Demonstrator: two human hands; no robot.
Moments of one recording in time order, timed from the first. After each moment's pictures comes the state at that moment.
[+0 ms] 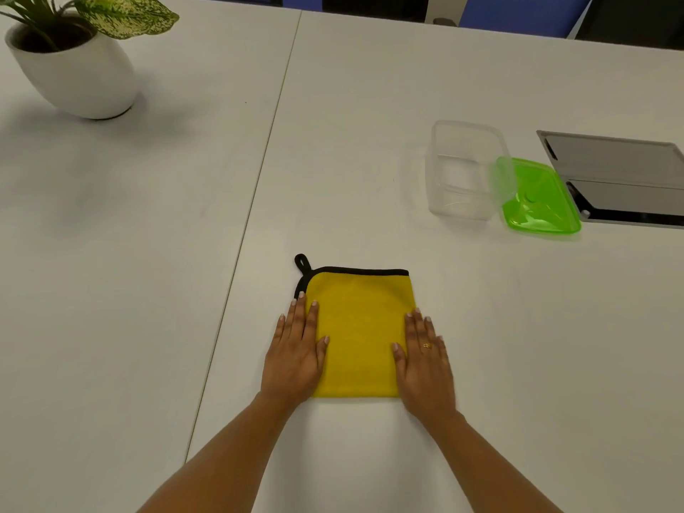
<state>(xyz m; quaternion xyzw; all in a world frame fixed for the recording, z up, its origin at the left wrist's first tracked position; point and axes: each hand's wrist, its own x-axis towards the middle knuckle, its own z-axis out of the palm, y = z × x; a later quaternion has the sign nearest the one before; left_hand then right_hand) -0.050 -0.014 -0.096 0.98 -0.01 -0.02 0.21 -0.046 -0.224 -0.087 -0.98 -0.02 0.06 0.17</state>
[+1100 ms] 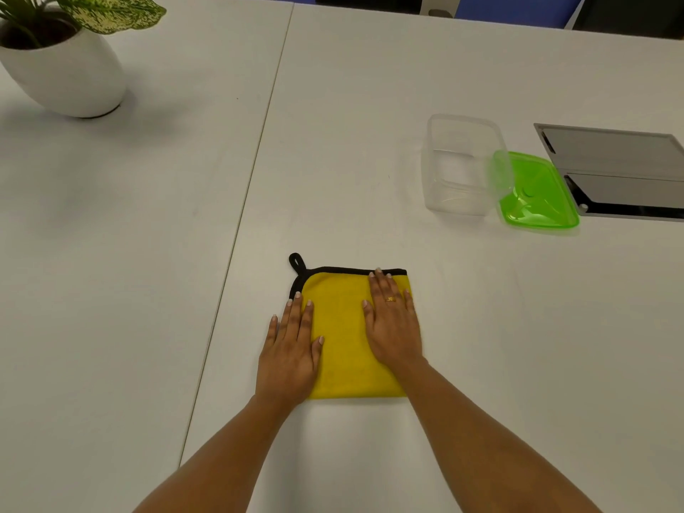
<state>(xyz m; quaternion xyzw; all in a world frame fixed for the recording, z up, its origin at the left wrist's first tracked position) -0.050 -0.016 -0.093 0.98 0.00 -0.03 0.17 0.017 -0.187 -0.088 -0.98 -0.08 0.04 0.17</state>
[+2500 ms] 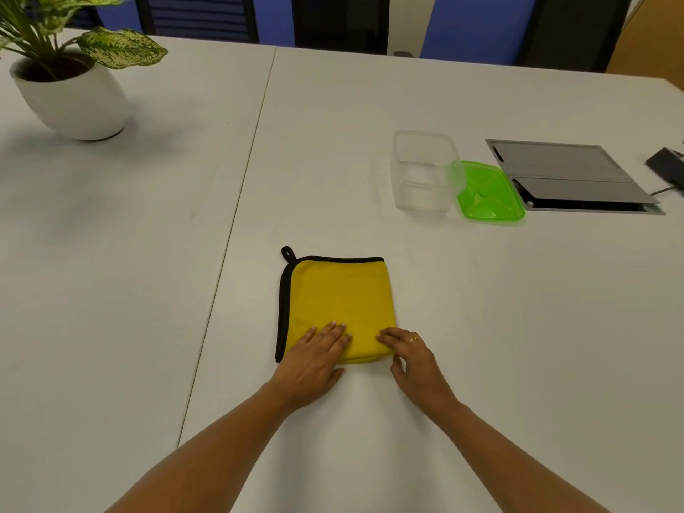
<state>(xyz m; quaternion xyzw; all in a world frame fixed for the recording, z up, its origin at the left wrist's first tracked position) -0.093 -0.047 -0.073 0.96 -0.26 -0.10 0.08 -0.101 -0.255 -0.048 -0.94 -0.13 0.02 0.33</state>
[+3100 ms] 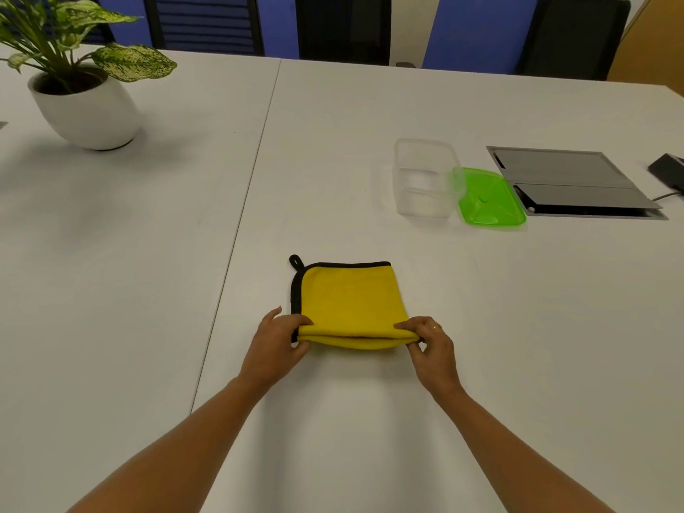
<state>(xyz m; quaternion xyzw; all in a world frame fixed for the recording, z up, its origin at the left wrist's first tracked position) -0.082 -0.007 -0.044 0.94 -0.08 0.04 0.32 -0.084 -0.263 -0.041 -0.88 0.00 -0.05 0.46</state>
